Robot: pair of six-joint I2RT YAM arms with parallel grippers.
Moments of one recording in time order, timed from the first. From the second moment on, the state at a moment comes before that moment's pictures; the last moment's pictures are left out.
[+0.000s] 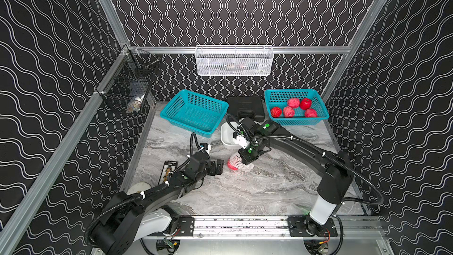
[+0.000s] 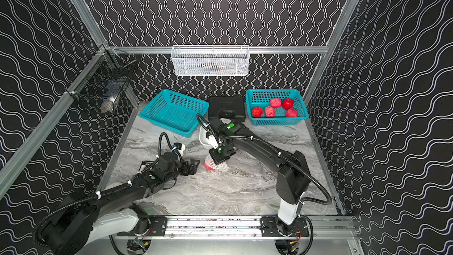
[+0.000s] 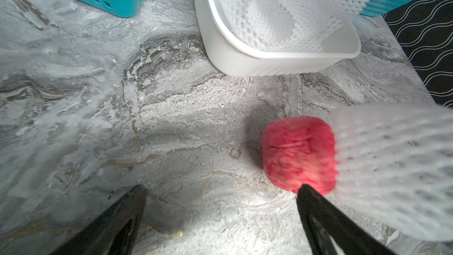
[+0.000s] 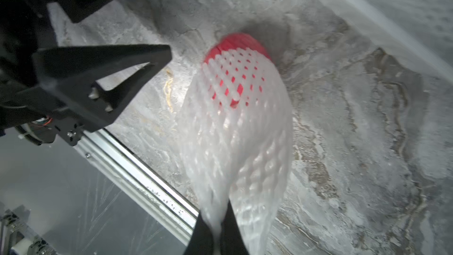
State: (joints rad) left arm -0.53 1.16 0.39 0.13 -0.04 -0.52; right arm 0.79 1.77 1.61 -1.19 -0.20 0.18
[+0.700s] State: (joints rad) left arm -0.52 1.12 0.68 0.09 -0.16 -0.40; right arm 0.49 1.88 1.69 -0.66 -0.46 0.32
